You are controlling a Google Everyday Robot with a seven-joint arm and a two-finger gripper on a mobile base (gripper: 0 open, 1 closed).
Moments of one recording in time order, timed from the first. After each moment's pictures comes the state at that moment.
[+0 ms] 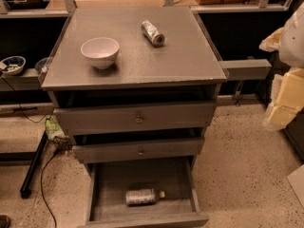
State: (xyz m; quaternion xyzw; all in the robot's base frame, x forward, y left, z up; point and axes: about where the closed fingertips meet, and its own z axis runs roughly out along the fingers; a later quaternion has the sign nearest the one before) arm 0.438 -0.216 0.977 -0.60 0.78 -0.04 0.16
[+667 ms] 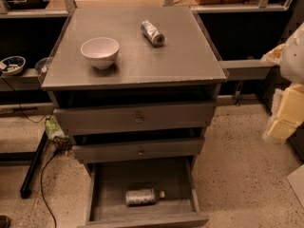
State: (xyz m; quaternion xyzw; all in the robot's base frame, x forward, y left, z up) arm 0.427 -0.221 0.954 -0.59 0.79 -0.01 0.16
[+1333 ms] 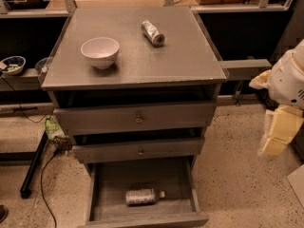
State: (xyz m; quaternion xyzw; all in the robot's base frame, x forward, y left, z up) arm 0.423 -0.225 0.900 -0.61 0.78 0.04 0.12
